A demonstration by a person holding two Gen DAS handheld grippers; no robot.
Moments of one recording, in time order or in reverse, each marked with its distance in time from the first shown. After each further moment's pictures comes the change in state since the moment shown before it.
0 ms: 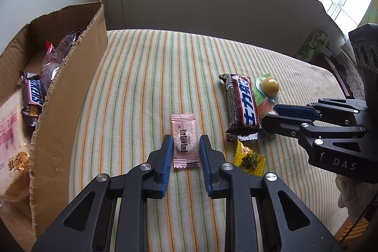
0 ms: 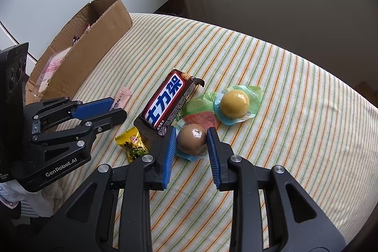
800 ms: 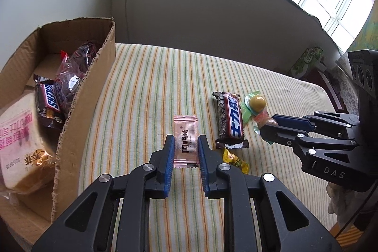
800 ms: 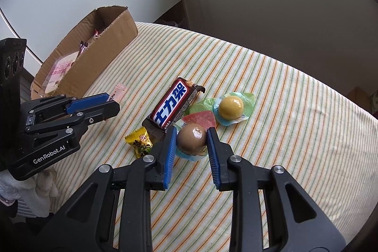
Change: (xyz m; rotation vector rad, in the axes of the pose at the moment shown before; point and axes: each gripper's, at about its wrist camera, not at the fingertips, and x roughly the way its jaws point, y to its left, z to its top) left arm -0.038 0.016 -0.002 -0.057 -0.063 -0.037; right arm -0.032 0.005 -0.001 0.001 -0.062 -0.009
